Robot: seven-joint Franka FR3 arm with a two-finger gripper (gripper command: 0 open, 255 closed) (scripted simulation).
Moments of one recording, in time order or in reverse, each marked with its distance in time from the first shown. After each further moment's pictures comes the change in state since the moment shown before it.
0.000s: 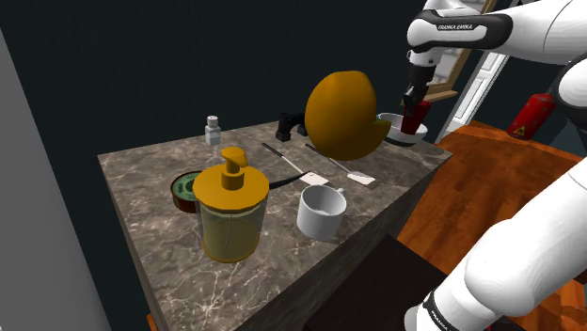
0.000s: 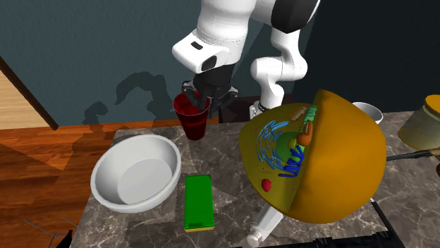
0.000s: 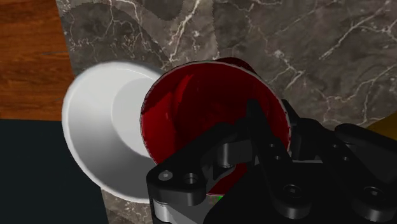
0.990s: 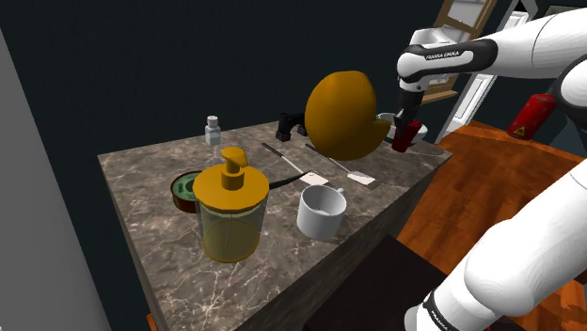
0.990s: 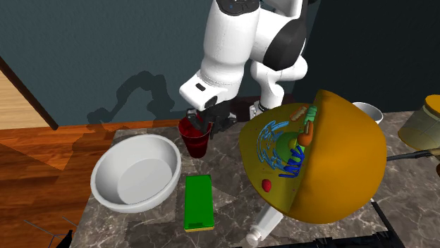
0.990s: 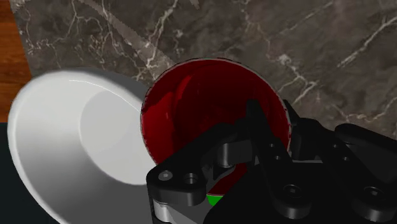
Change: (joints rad) arm -0.006 -0.007 -0.008 -0.208 -0.014 0.198 0.040
